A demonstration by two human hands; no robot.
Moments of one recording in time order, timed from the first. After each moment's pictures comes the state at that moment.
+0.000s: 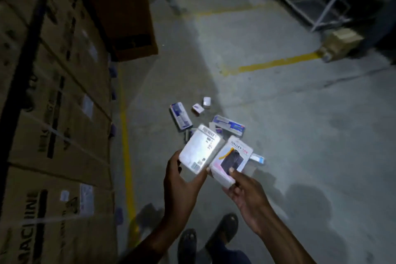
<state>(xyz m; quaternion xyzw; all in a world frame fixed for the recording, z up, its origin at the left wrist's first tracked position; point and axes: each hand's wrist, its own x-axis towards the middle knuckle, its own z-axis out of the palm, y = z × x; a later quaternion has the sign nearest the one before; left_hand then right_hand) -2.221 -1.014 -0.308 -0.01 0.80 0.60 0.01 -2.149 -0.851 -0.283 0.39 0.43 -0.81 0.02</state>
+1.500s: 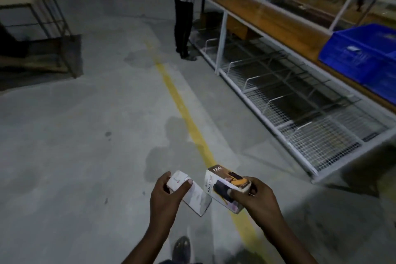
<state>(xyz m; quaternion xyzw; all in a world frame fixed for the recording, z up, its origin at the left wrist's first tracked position) -1.477 -0.249 -0.299 0.50 0.58 0.32 0.55 -1.271 -0.375 -0.234 0.76 0.25 -0.37 -0.48</state>
